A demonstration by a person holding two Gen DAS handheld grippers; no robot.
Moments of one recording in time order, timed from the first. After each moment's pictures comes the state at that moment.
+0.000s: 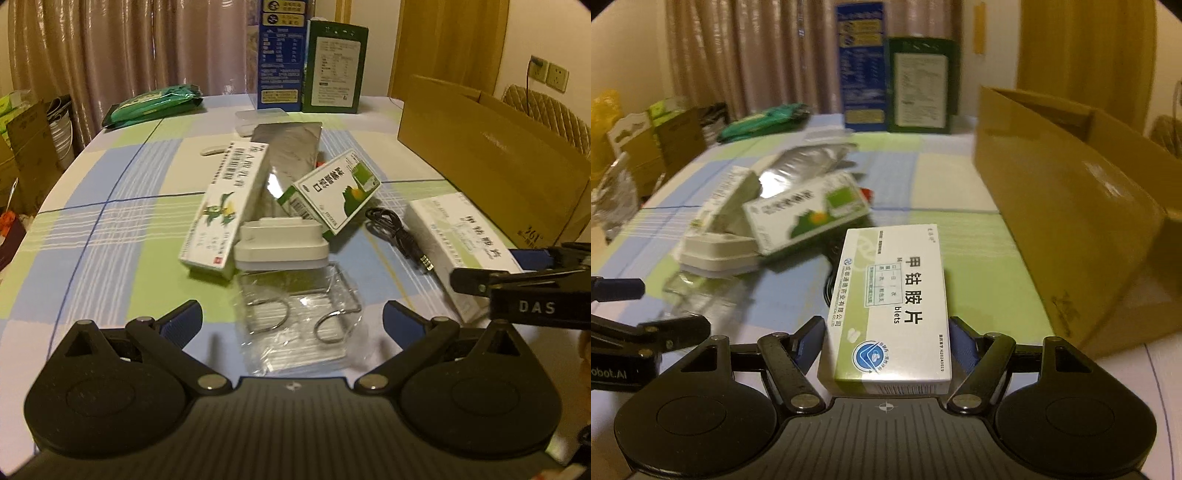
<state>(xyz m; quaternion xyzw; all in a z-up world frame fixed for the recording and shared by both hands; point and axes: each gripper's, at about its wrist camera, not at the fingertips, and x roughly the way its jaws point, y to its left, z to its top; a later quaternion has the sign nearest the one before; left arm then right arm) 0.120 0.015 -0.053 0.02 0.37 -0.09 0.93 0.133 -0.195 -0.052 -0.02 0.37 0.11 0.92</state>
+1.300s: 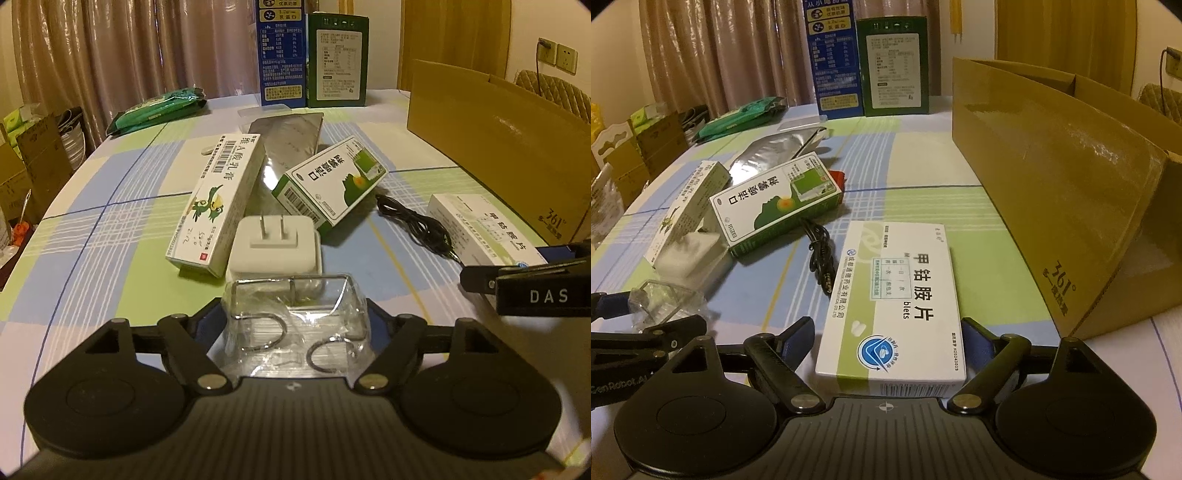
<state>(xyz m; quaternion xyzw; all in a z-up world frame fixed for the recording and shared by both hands) 0.124 -0.005 -0.070 0.04 0.36 -0.05 0.93 0.140 -0.210 -0.069 0.01 0.38 0.09 0.92</state>
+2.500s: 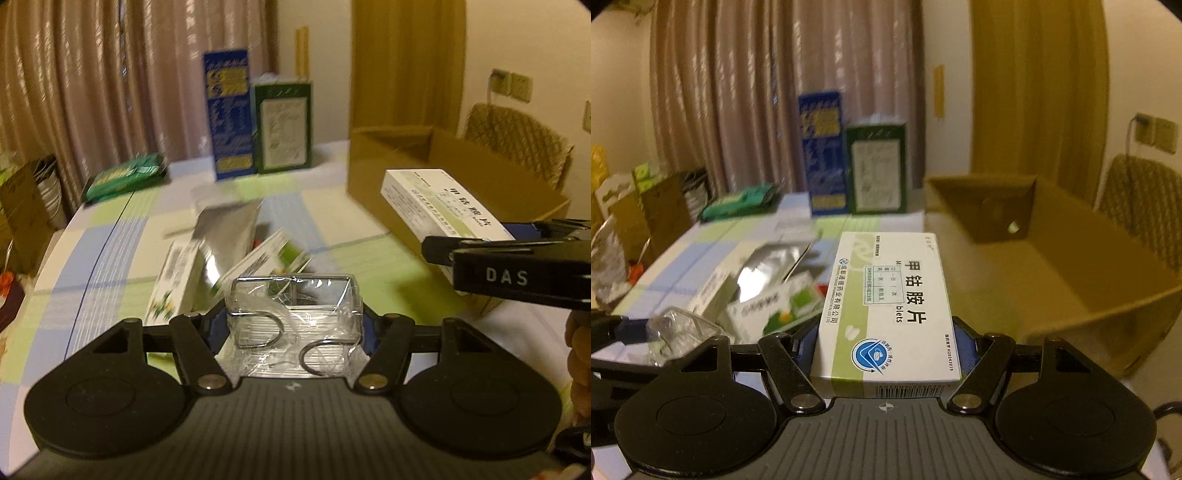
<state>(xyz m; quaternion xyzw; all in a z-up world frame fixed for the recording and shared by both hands) 0.108 -0.058 0.023 0.05 0.30 -0.11 0.95 0.115 -0.236 0.030 0.01 0.27 0.07 0.96</state>
